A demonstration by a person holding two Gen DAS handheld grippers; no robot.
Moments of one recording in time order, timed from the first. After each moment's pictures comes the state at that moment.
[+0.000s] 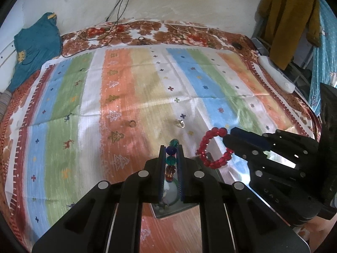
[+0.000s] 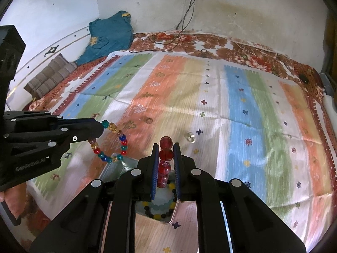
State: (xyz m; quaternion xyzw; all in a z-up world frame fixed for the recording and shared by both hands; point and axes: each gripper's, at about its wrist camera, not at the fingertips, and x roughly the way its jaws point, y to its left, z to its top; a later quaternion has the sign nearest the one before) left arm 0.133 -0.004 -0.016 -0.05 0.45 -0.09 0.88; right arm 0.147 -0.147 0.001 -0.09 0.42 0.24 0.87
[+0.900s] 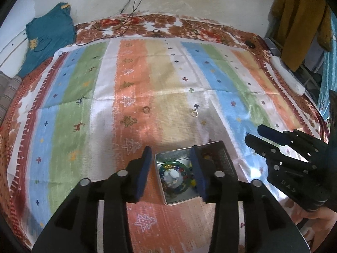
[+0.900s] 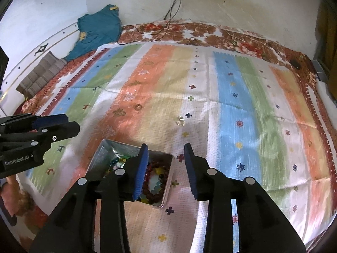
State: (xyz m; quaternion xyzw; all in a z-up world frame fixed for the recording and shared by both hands) left arm 0.120 0.012 -0.030 -0.07 0.47 -0.04 0.88; right arm 0.144 -0.165 -0.012 -0.08 0.45 0.21 0.87
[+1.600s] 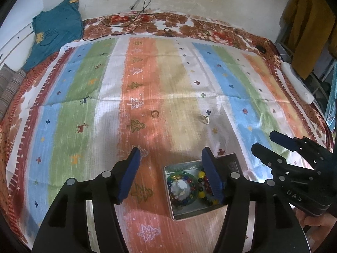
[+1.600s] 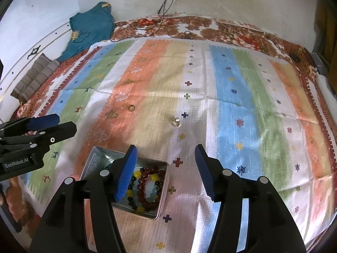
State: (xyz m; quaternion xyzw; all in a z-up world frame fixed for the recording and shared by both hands) left arm 0.145 0.022 -0.041 -0.08 0.48 -0.01 0.87; right arm 0.170 -0.162 -0.024 -0.07 0.47 0.19 0.86
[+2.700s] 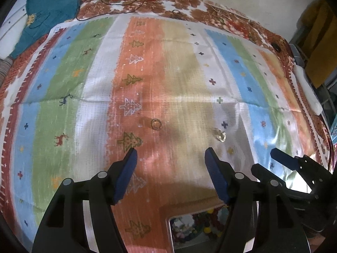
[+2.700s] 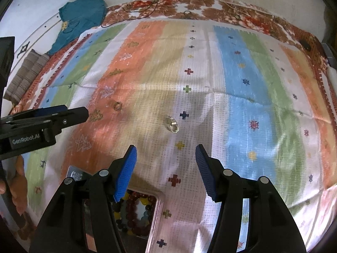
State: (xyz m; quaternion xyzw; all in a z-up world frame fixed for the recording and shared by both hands) left arm 0.233 0.040 -0.089 -0.12 0.53 -0.01 0.84; right arm 0.234 -0.146 -0.068 -0.07 0.53 0.19 0.82
